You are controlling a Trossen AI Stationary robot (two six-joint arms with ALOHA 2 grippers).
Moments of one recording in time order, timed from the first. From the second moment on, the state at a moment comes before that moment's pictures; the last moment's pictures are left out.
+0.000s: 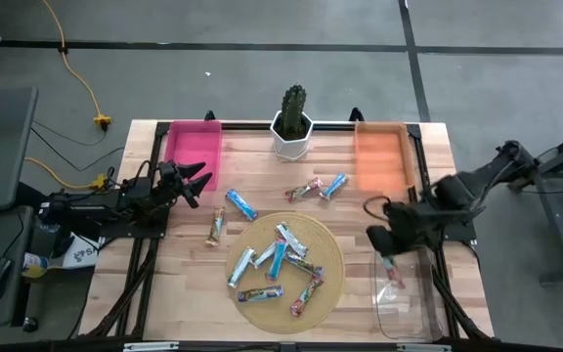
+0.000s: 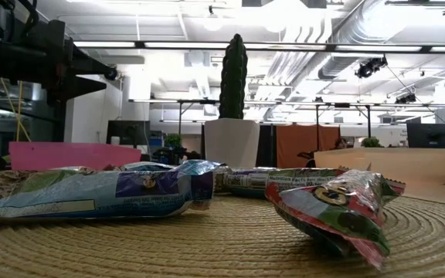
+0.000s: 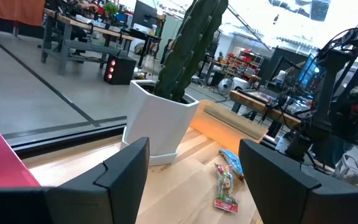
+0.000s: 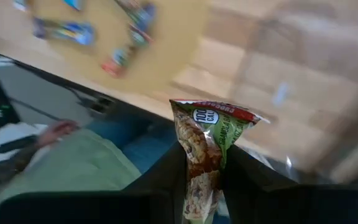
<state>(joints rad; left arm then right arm) 0.03 0.01 0.02 0.05 -0.57 -0.32 0.52 1.09 1.16 -1.11 -0.19 1.96</state>
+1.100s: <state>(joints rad) 0.03 0.01 0.02 0.05 -0.57 -0.32 0.74 1.62 1.16 -1.24 -0.38 2.14</state>
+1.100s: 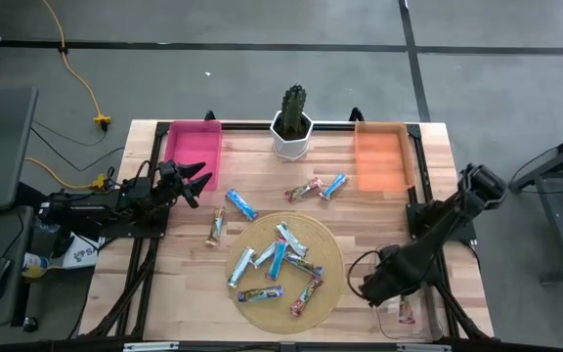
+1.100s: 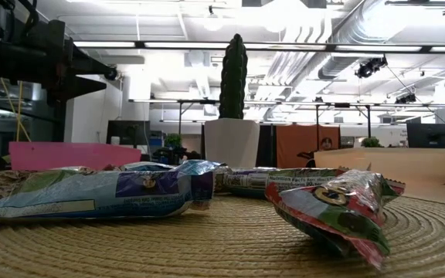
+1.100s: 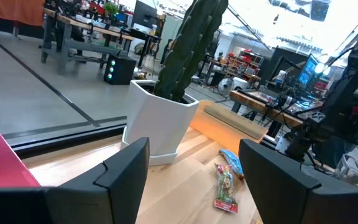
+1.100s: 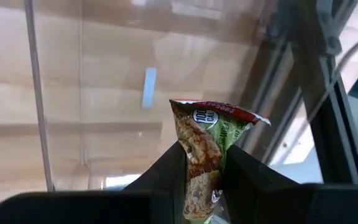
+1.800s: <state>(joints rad) 0.03 0.01 0.02 0.05 -0.57 -0.32 0.75 1.64 1.10 -1.28 -0.39 2.17</state>
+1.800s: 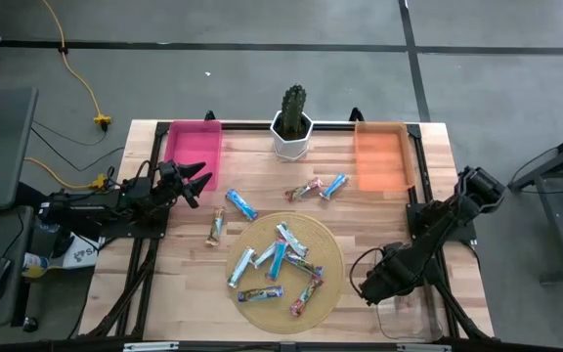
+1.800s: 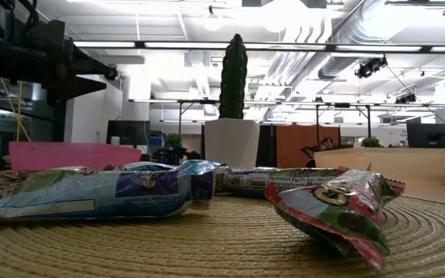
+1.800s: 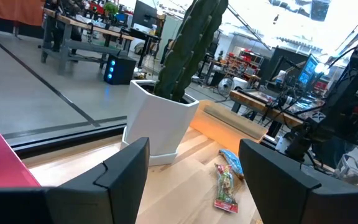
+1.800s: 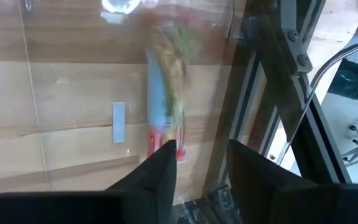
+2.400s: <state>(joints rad) 0.03 0.01 0.02 0.05 -0.57 -0.32 0.71 1.51 1.24 -1.41 -0.12 2.09</state>
